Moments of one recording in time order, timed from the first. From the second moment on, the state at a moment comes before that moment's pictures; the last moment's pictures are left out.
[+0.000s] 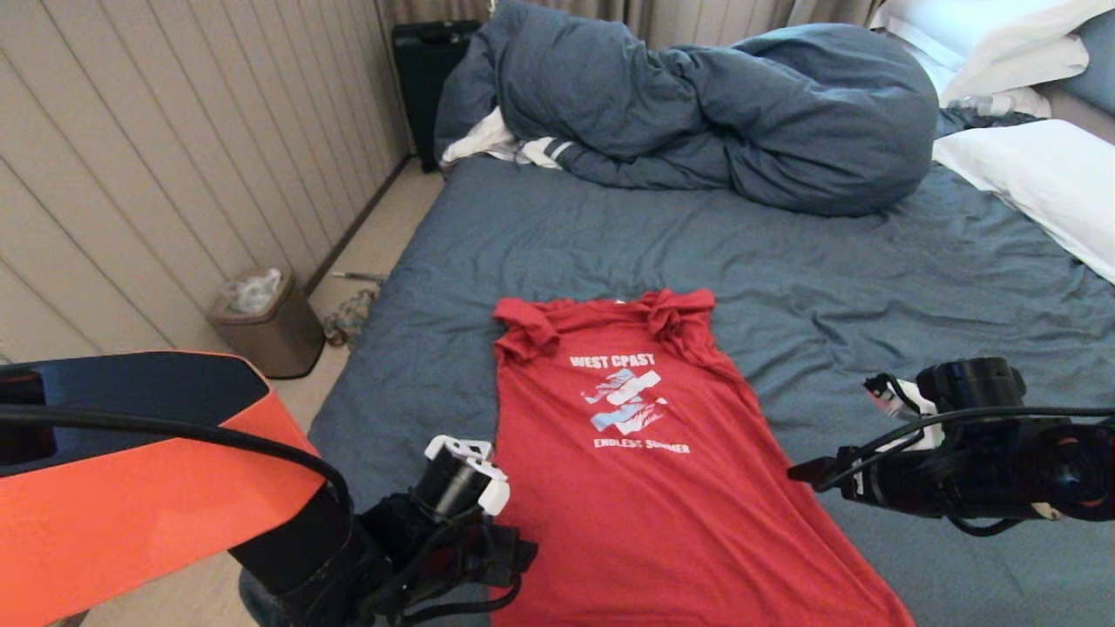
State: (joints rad) left arm -0.76 2.11 -0.69 -0.58 0.13 -0.46; right arm -0.03 1.79 -0.65 -0.27 0.25 0.17
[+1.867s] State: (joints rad) left arm -0.83 2.08 -0.72 -0.58 0.13 -0.46; right arm -0.05 1.88 -0.53 -0.39 0.29 0.13
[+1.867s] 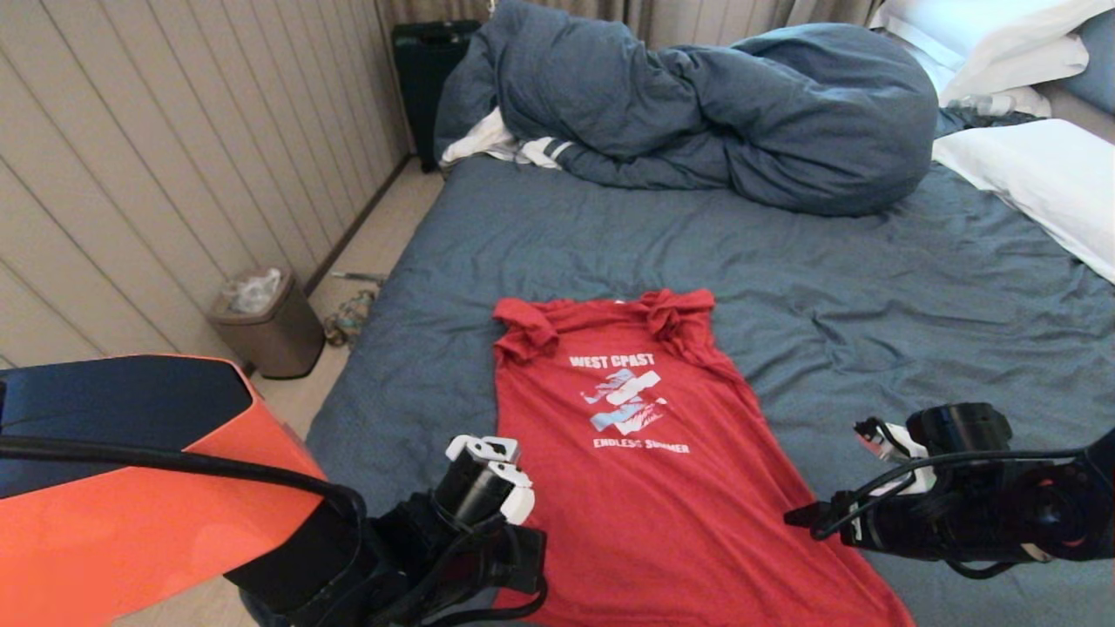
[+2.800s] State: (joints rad) left arm -0.83 2.08 -0.72 -0.58 0.13 -0.46; right arm -0.01 1.89 -0.51 -0.40 0.30 0.13
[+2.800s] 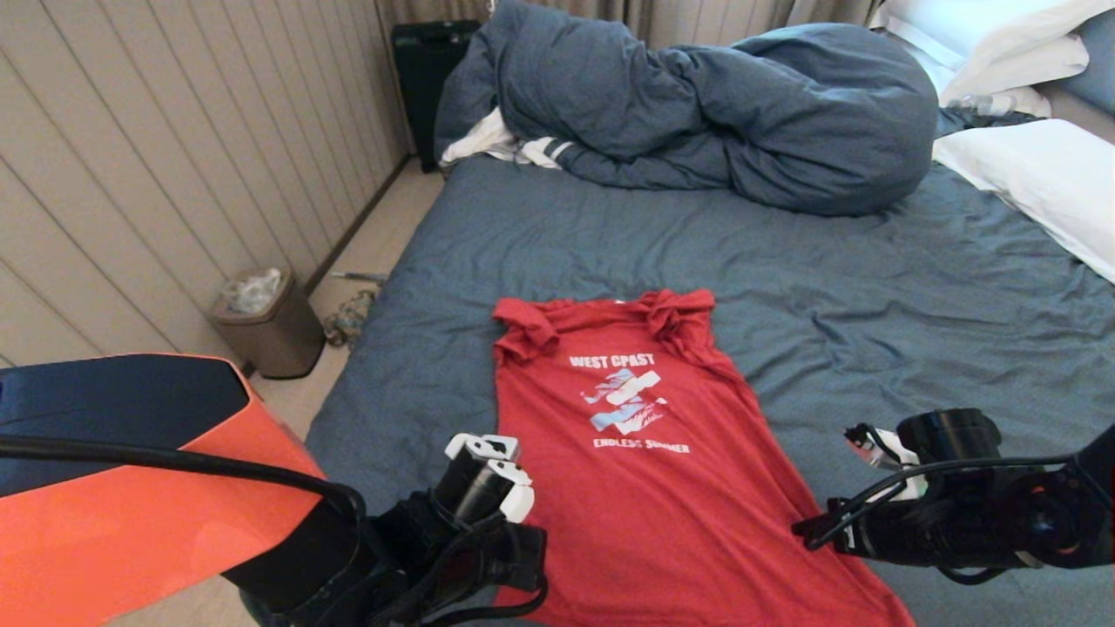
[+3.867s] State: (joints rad) left arm -0.83 1.93 -0.56 -0.58 0.13 -0.47; right arm -0.03 1.76 -0.35 -0.40 0.29 0.13
